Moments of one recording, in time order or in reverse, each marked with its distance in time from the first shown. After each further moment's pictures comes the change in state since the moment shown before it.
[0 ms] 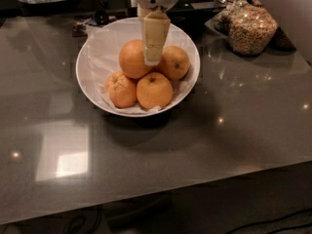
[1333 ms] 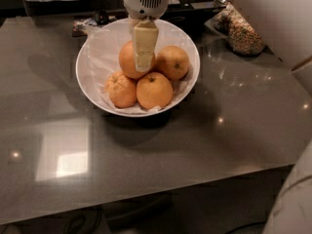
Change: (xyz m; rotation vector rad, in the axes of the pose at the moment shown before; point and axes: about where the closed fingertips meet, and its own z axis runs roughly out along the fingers) arm -0.016 -0.004 0.032 -0.081 -0.028 -0.025
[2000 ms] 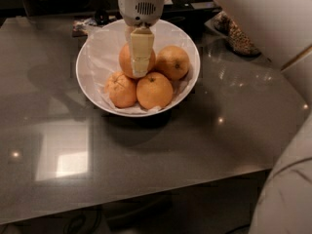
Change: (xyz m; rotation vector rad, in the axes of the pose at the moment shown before) arm -0.008 0.002 0.016 -0.044 0.001 -0.027
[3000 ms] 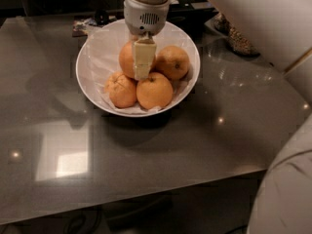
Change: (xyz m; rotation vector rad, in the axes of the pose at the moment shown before) arm 0.010 0.004 0.020 -0.042 -0.016 0.026
